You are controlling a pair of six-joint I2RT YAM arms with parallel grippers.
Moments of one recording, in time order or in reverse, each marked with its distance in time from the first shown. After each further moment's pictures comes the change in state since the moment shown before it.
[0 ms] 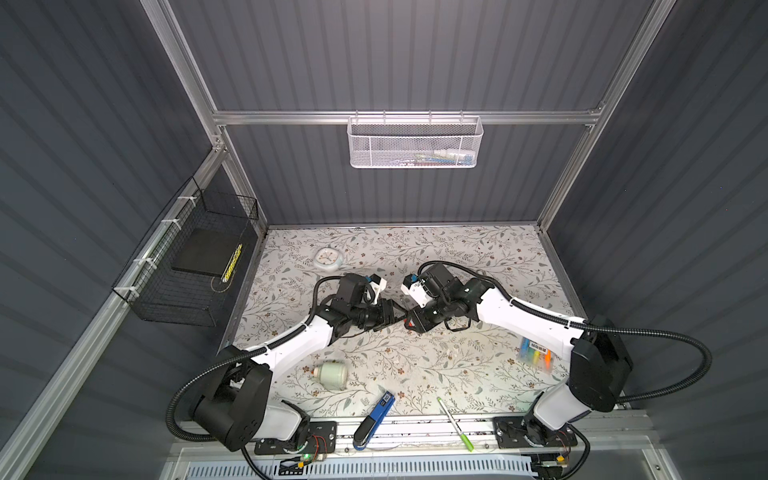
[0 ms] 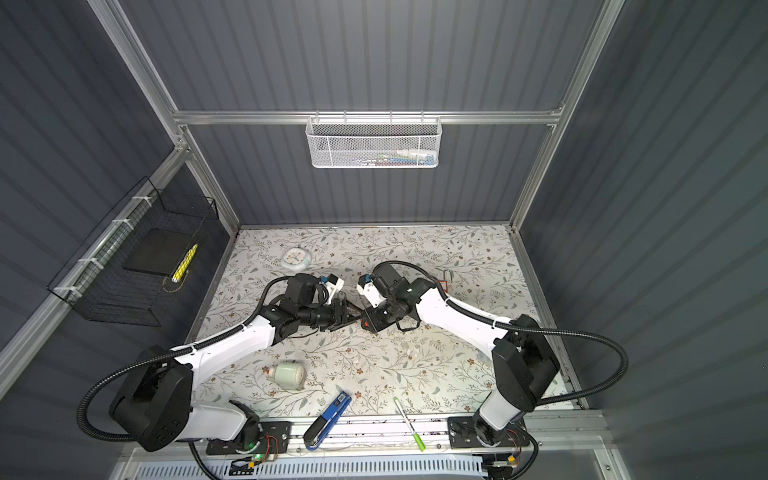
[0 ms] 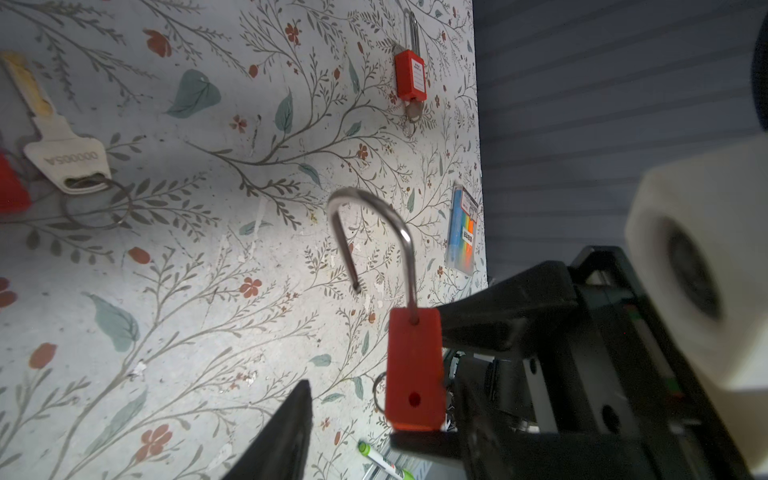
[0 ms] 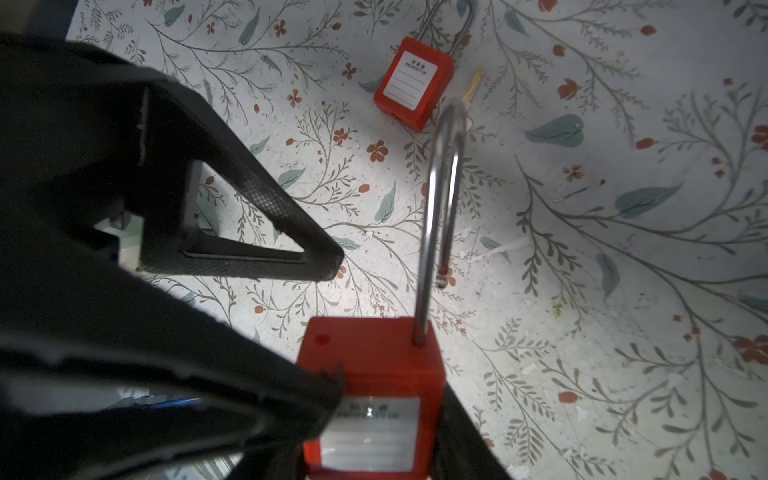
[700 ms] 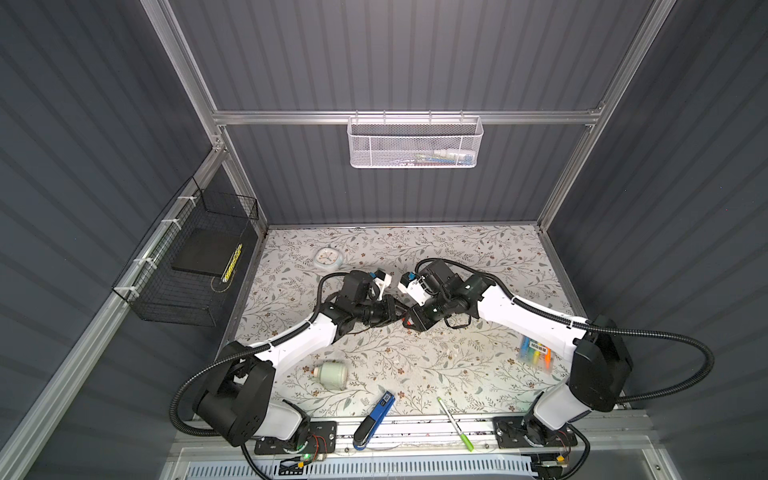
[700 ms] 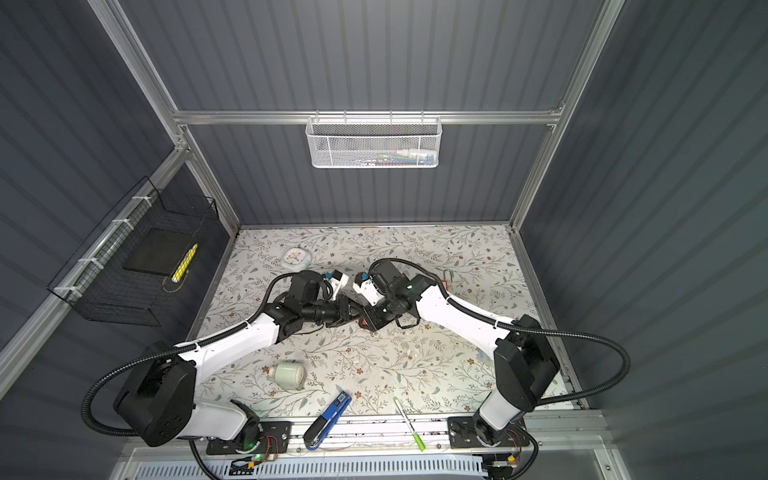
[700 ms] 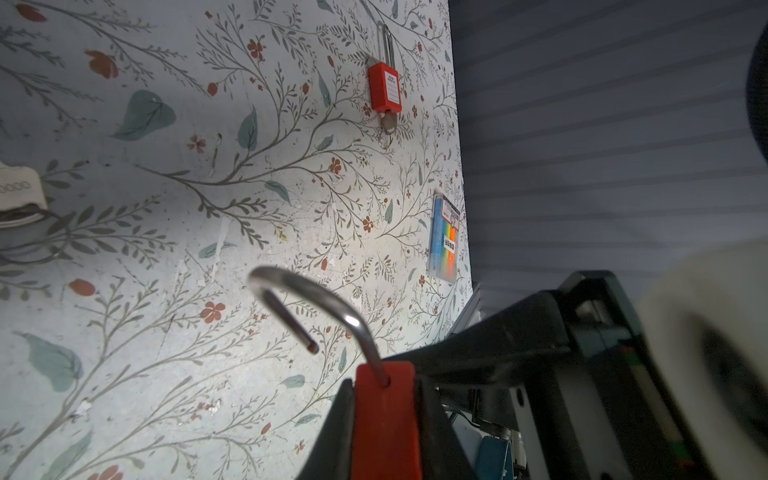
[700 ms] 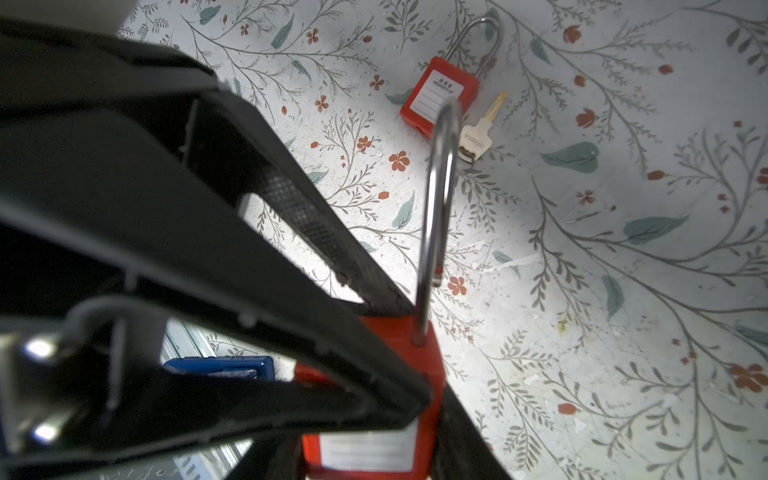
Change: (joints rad) left arm -0.021 0.026 0.034 0.057 -0.014 -0.047; right arm -0.003 -0.004 0.035 -0.025 -0.028 -0.053
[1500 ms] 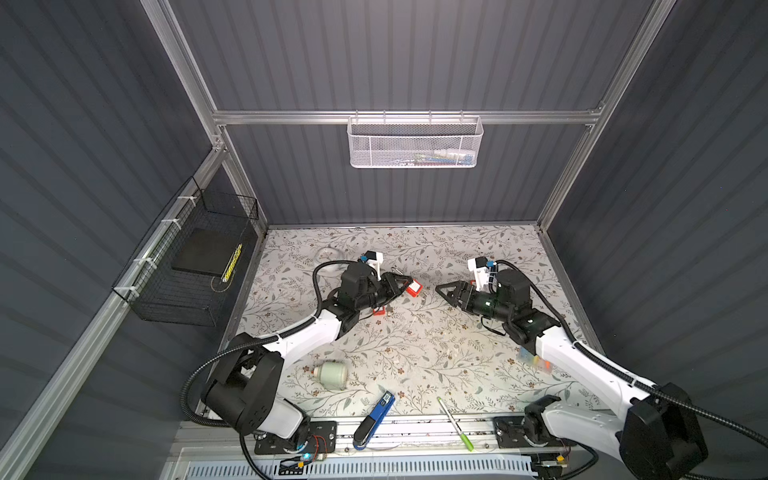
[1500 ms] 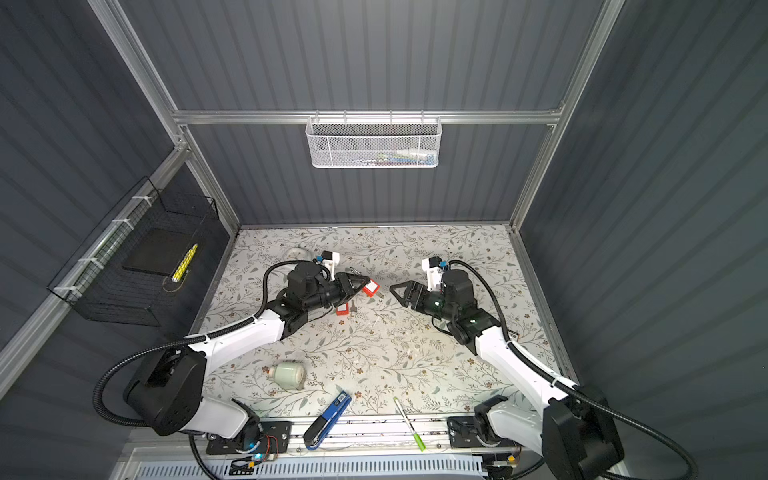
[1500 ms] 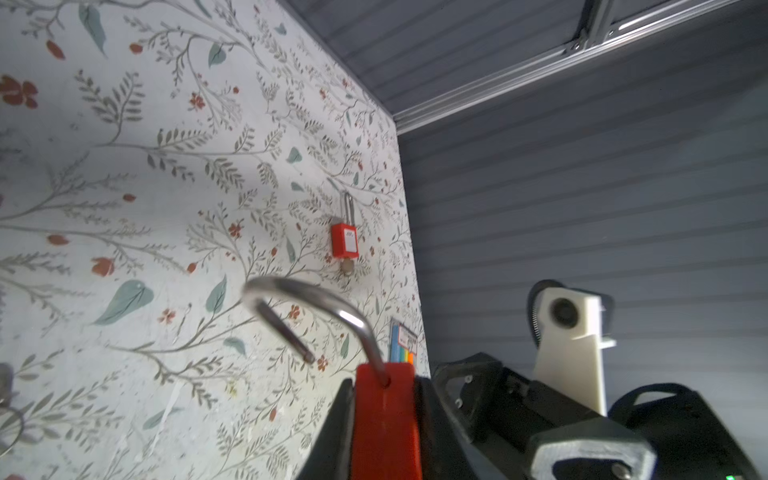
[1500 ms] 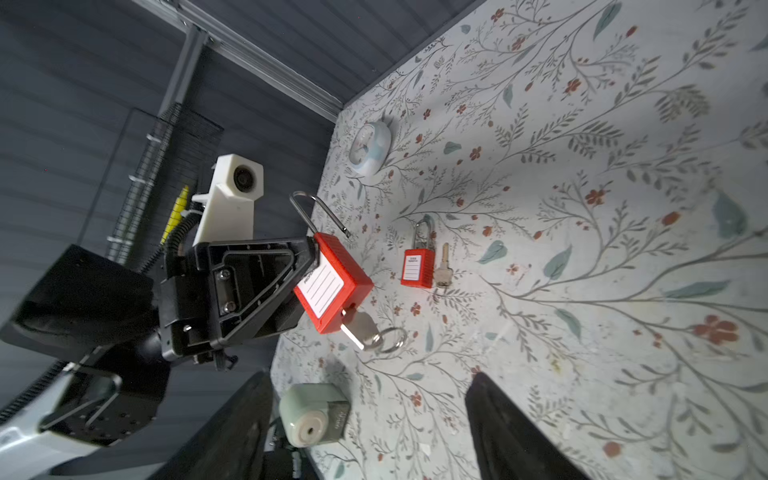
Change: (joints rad) left arm -0.003 0.056 0.019 0.388 -0.247 -0.224; right arm -0.361 -0.444 -0.606 0.844 -0.200 0.722
